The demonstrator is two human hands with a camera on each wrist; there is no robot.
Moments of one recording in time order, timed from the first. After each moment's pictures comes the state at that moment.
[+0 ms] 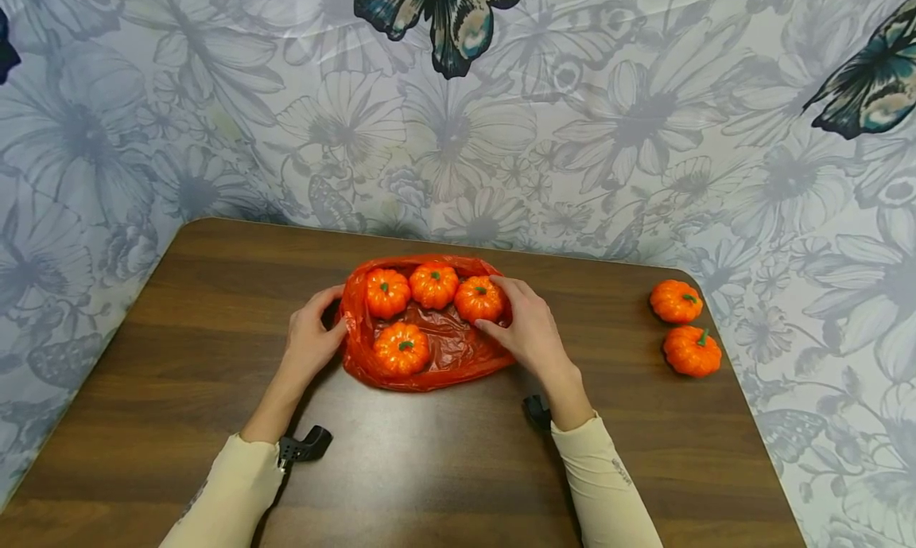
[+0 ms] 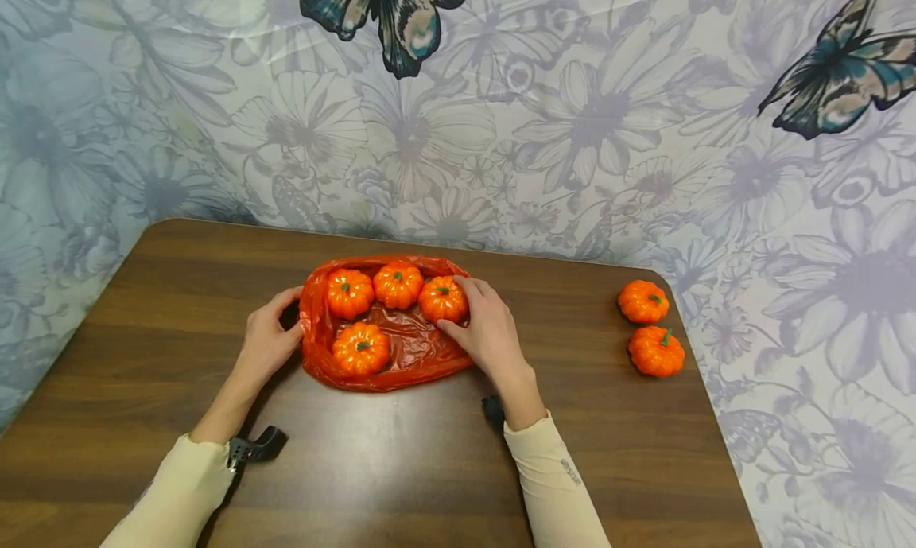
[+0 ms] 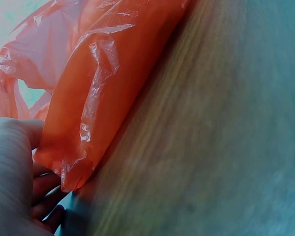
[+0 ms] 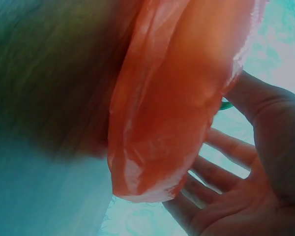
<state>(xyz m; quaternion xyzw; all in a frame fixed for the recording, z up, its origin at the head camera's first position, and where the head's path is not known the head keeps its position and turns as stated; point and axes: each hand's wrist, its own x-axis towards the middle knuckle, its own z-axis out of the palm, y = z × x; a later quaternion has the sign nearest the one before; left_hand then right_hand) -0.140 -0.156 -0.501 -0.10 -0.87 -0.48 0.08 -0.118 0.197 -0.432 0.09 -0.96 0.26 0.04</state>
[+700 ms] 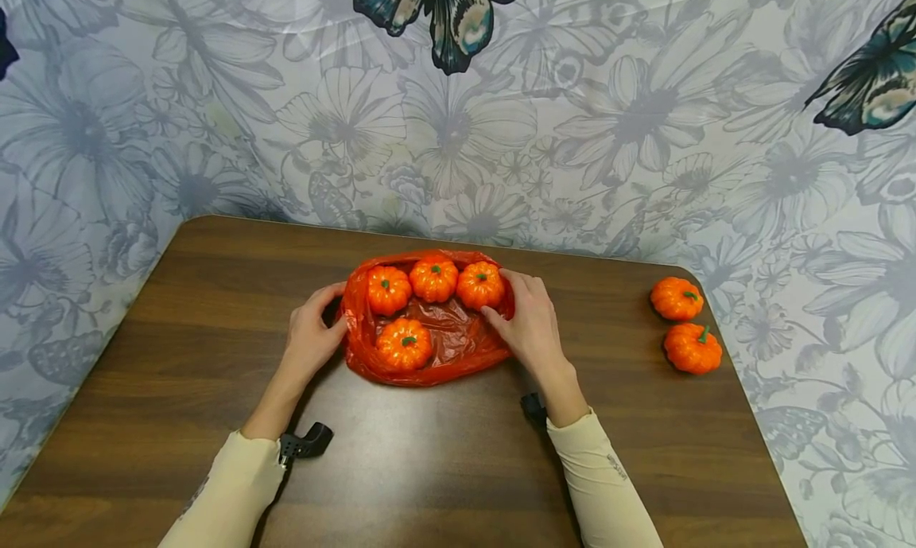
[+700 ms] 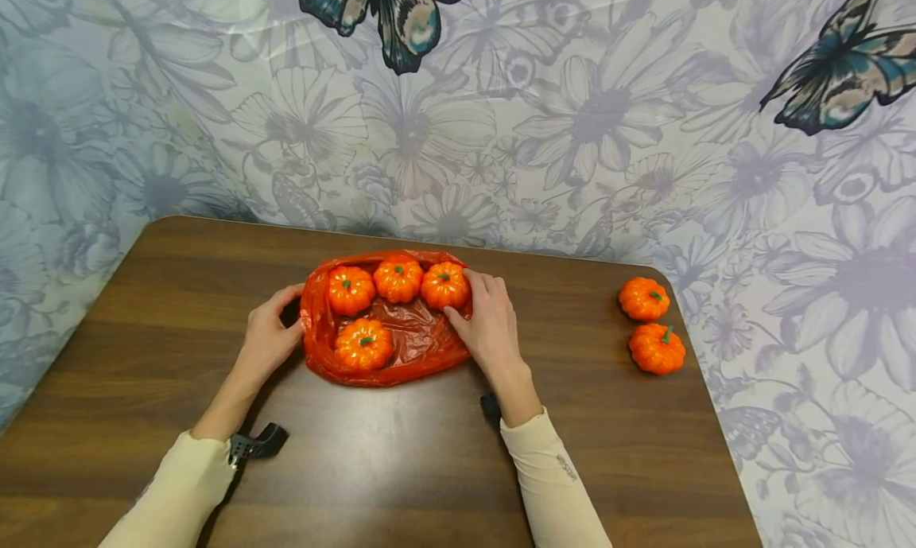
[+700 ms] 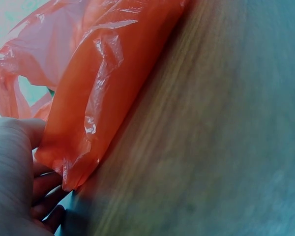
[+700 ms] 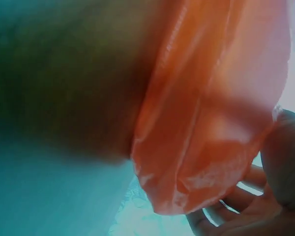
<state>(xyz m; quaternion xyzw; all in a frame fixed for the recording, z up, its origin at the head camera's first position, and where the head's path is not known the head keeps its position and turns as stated) -0.140 -0.156 -0.500 -0.11 -0.86 -0.49 0.09 -0.120 0.194 -0.439 0.06 -0.96 0.24 0.10</state>
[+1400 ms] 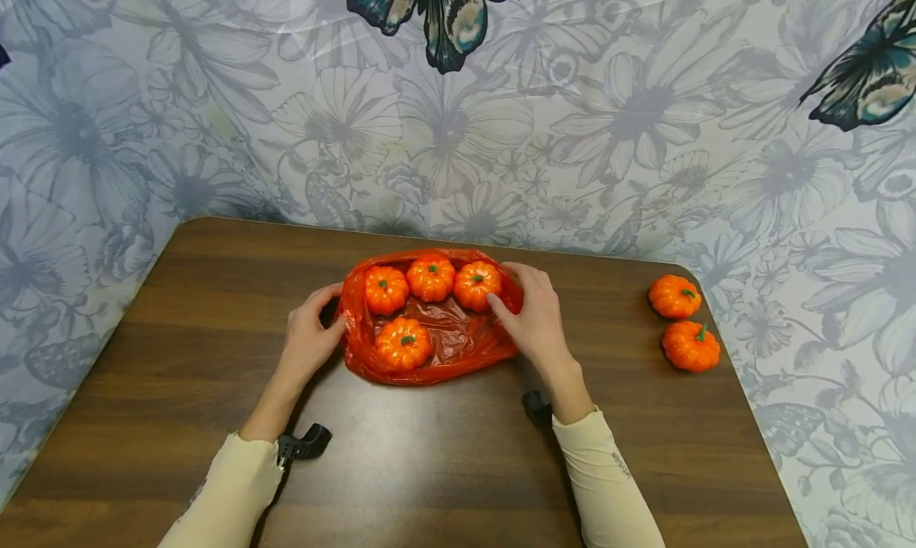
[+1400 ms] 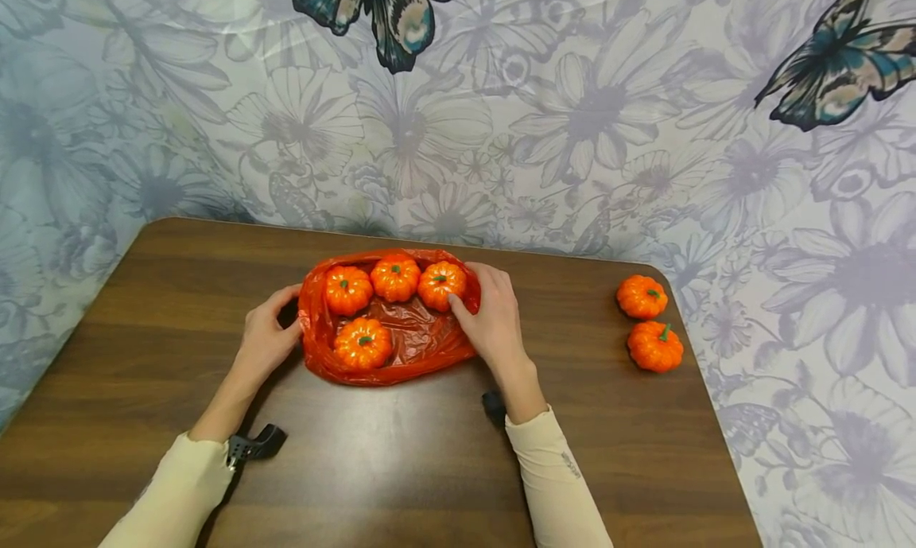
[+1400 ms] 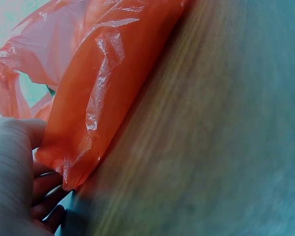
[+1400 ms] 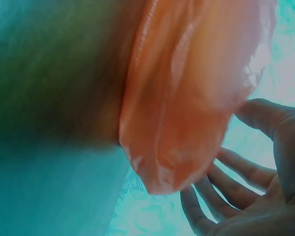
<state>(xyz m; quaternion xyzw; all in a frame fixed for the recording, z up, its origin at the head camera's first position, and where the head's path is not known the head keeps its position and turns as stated) -0.140 -0.154 -0.502 -0.11 -0.86 -0.49 0.09 -0.123 0.205 -0.435 0.07 -0.93 0.32 0.15</state>
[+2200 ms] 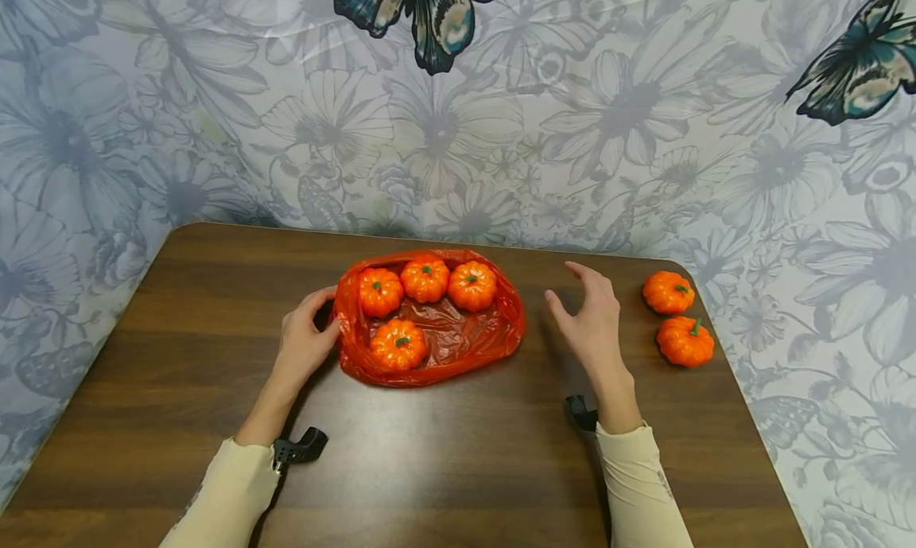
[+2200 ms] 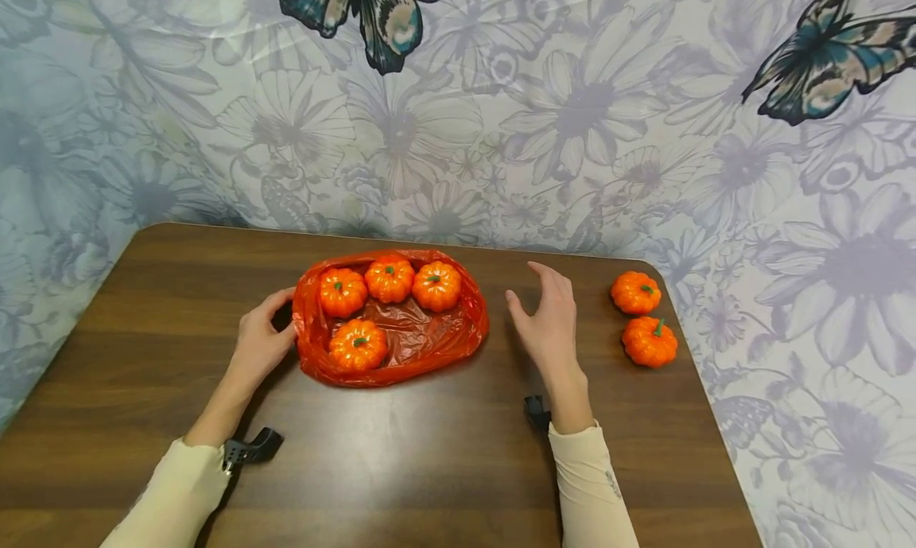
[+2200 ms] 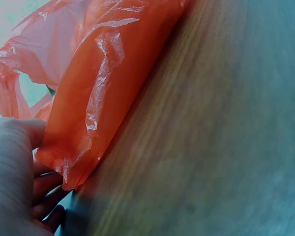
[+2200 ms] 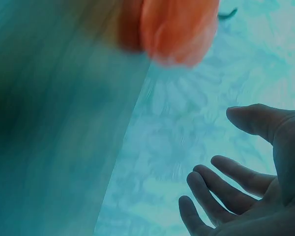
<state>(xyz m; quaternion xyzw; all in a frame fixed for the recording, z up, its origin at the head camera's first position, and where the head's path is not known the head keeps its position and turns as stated) -0.139 -0.154 -0.504 -0.10 -0.86 -0.49 0.08 -0.101 0.278 -0.424 0.00 -0.93 0.30 0.22</state>
